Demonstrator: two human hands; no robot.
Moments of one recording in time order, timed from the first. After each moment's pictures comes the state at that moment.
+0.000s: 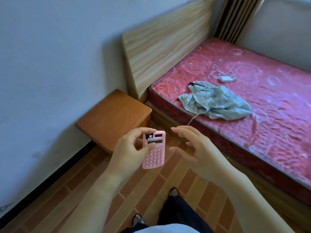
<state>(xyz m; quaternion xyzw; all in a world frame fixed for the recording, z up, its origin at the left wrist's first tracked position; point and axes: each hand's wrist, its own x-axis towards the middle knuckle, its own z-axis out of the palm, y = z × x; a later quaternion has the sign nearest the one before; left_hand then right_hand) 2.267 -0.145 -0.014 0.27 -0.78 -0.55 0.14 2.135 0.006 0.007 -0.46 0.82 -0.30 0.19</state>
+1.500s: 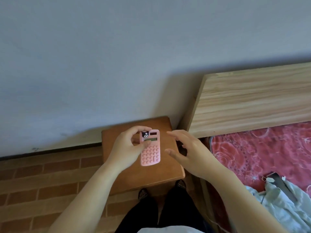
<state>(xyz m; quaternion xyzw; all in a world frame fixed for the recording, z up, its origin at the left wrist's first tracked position) 2.013 -0.528 -0.085 0.59 -0.60 -0.48 0.24 1.810 -0.493 -0.072 -0.70 0.60 -0.15 0.36</state>
